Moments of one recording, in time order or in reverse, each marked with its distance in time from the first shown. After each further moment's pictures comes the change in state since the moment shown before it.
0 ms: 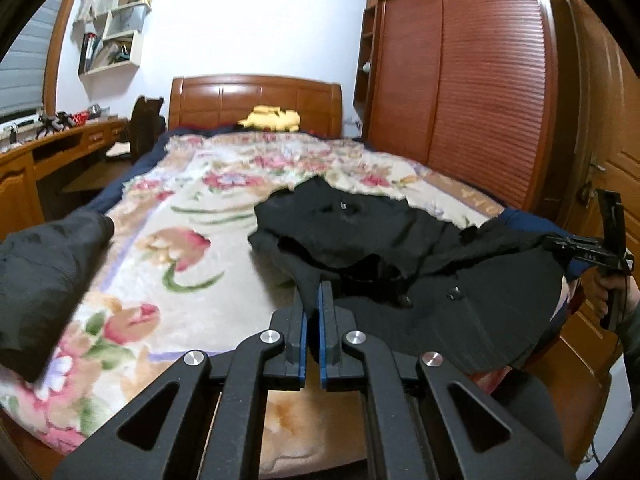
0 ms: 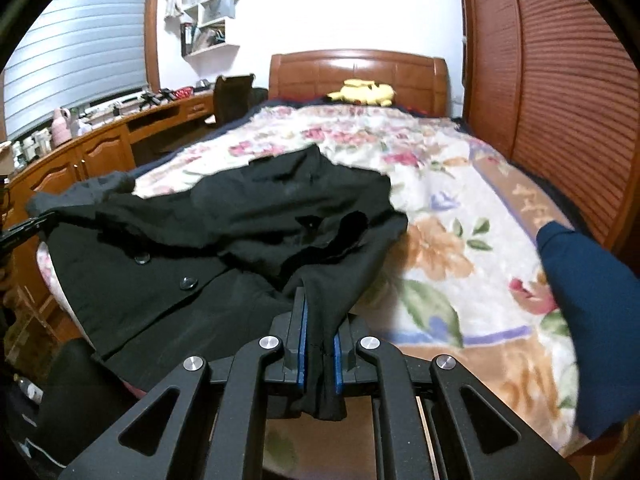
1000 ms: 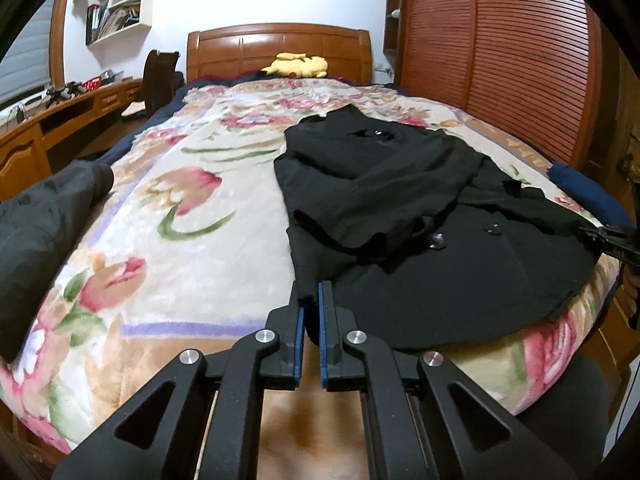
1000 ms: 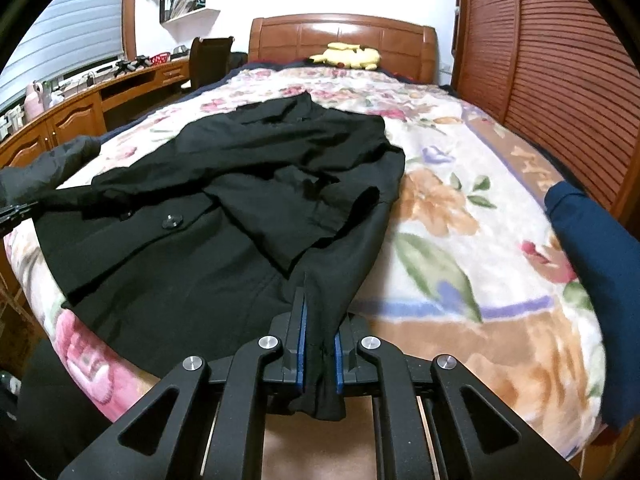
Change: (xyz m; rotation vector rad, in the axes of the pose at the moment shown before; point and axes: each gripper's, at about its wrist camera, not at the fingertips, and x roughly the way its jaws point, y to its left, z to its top) left arm 0.097 0.010 -0.038 -0.005 0.209 0.129; right arm 0.094 -0.010 -0.028 0.001 0.167 -0.080
